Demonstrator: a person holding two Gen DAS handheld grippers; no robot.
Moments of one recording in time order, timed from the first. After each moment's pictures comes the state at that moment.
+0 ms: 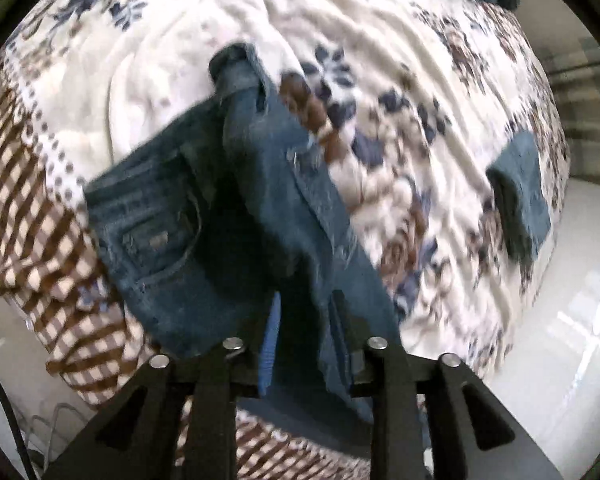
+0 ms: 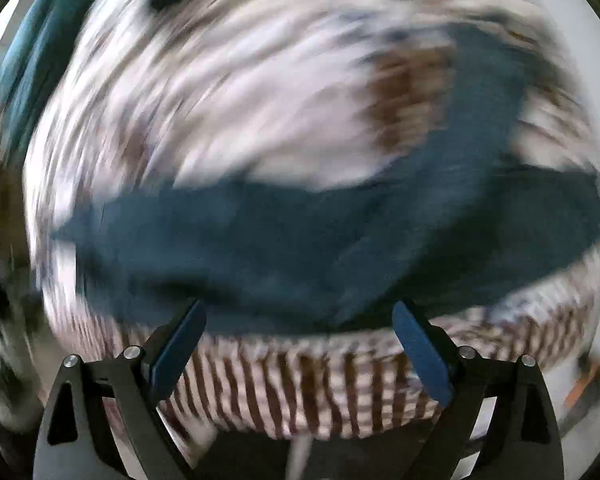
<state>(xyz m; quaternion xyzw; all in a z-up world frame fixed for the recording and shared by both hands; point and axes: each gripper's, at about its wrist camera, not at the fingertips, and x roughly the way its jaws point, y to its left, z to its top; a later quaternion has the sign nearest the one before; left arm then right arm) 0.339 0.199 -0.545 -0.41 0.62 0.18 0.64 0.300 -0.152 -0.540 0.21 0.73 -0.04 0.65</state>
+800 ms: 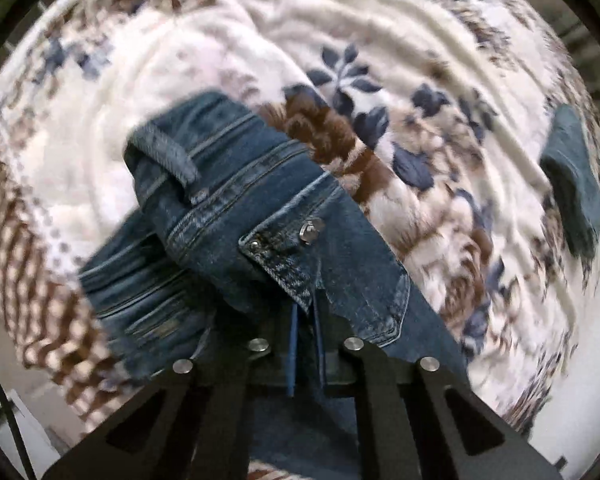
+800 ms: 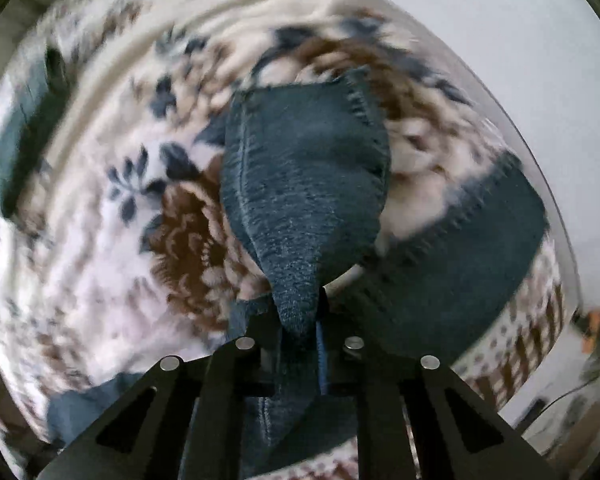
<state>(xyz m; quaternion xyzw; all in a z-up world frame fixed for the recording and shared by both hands) 0.345 0.213 -0.568 -0.29 0.64 0.21 0.68 0.329 -0.282 -0.583 0.30 0.64 -0.23 0.67</state>
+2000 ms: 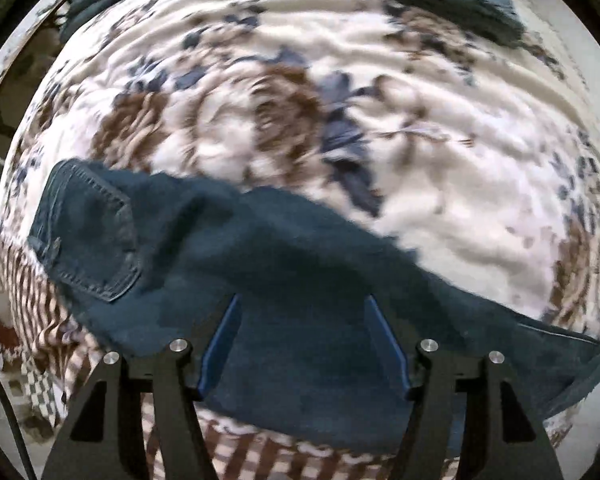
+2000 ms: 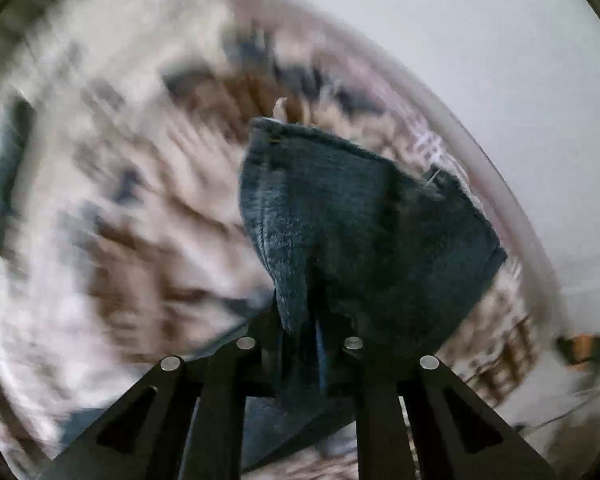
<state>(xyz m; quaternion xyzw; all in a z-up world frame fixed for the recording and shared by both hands) 0.337 -0.037 -0.577 -0.05 0.67 0.11 0.74 0.286 -0.398 -0.573 0.33 0.61 -0.23 0.68</state>
